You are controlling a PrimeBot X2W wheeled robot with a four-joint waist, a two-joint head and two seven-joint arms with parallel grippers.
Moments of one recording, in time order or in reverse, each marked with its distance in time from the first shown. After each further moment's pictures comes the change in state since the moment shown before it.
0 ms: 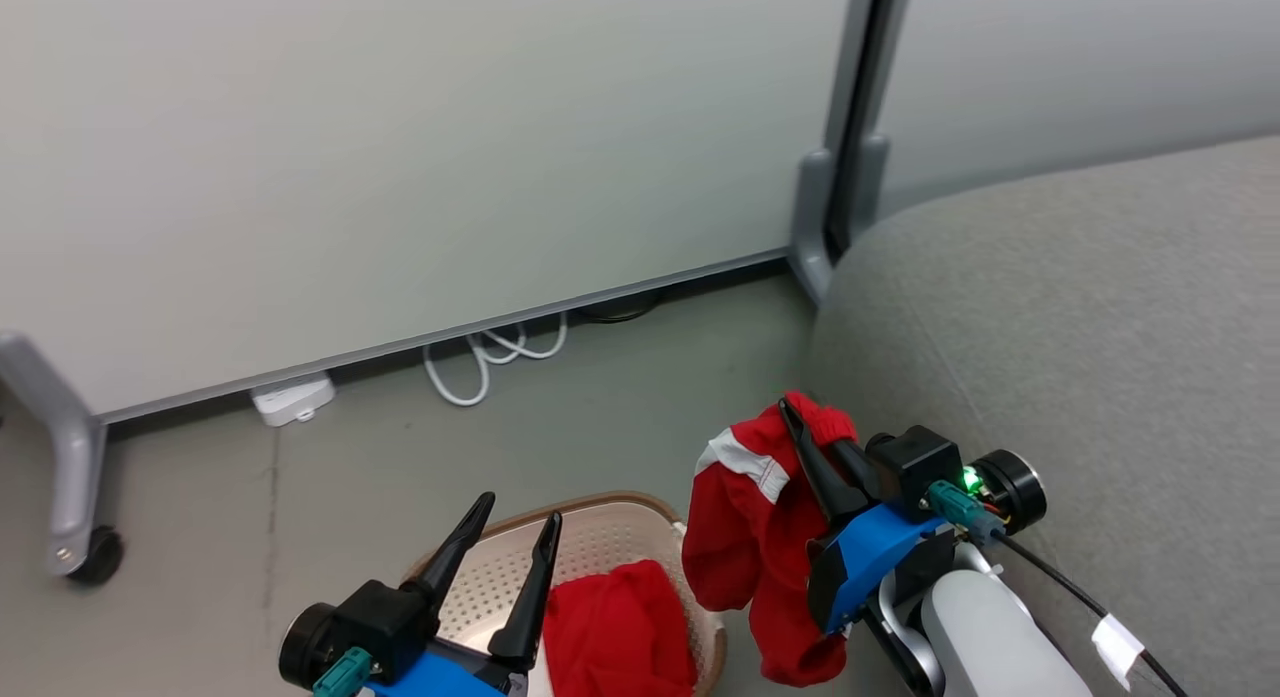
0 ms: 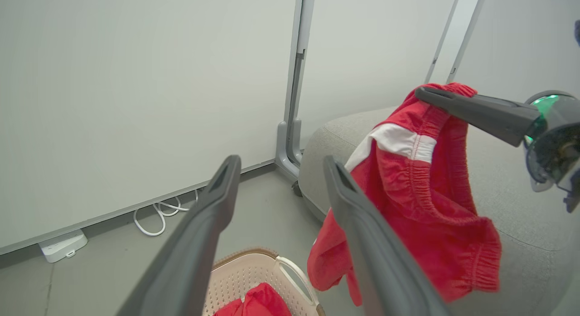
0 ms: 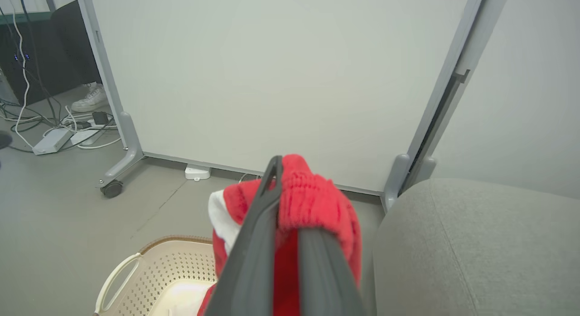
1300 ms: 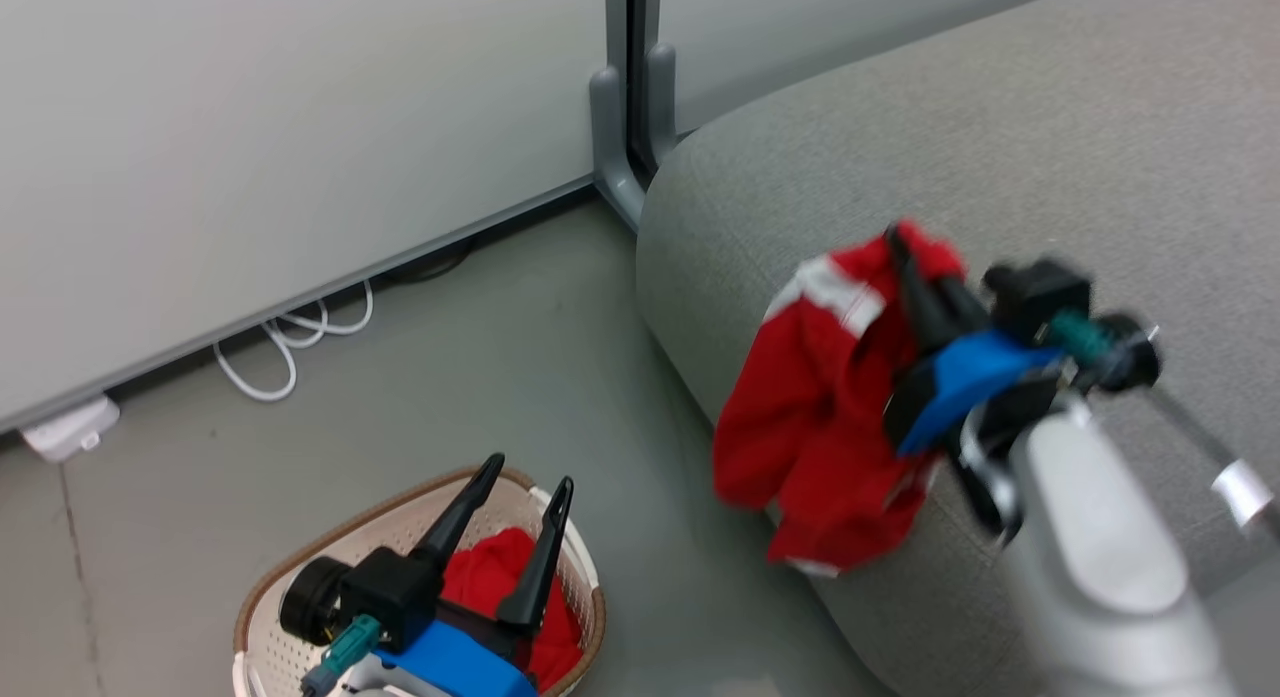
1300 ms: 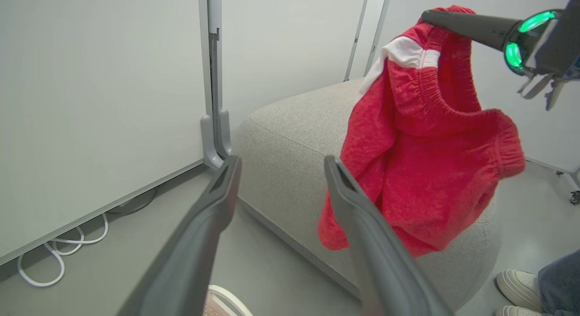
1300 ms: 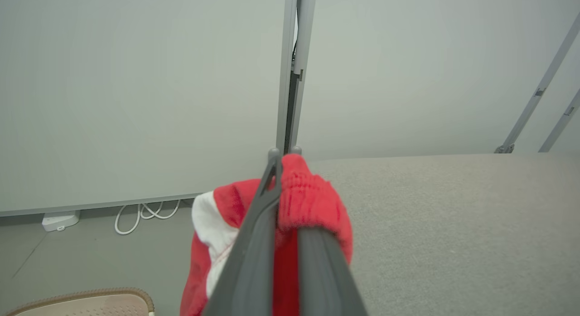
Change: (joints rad) left arm -0.042 0.007 -0.008 -0.014 0.042 0.000 0.000; right arm -0.145 -0.001 -0.195 -0.034 -0.023 0.000 0.071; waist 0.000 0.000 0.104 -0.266
